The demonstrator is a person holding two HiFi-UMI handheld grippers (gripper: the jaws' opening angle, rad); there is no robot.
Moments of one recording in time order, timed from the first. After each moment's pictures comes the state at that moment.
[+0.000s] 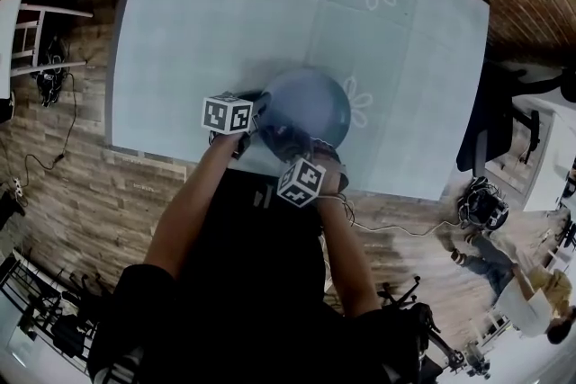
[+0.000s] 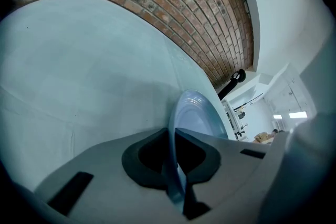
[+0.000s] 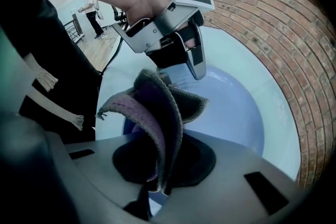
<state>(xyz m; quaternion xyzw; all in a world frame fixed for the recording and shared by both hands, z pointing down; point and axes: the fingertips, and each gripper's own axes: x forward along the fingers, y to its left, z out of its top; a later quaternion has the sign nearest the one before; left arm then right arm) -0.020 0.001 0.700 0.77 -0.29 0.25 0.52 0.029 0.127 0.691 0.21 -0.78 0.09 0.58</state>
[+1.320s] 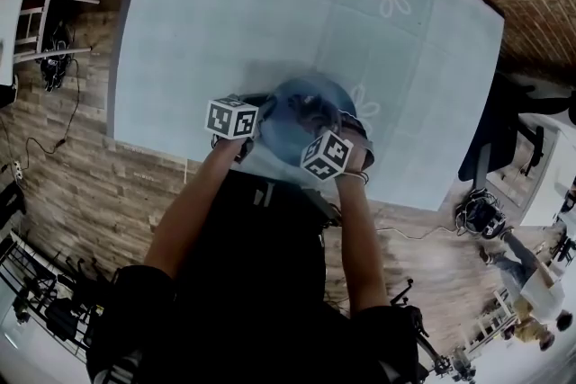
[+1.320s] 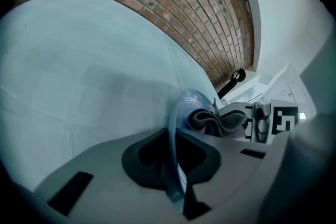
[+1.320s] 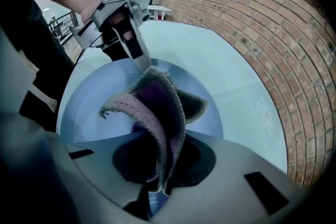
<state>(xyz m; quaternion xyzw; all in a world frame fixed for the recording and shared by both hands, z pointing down) -0.016 0.002 0.700 0.76 -0.28 0.25 0.52 0.083 0.030 0.690 0.23 -0.77 0.05 0.59</state>
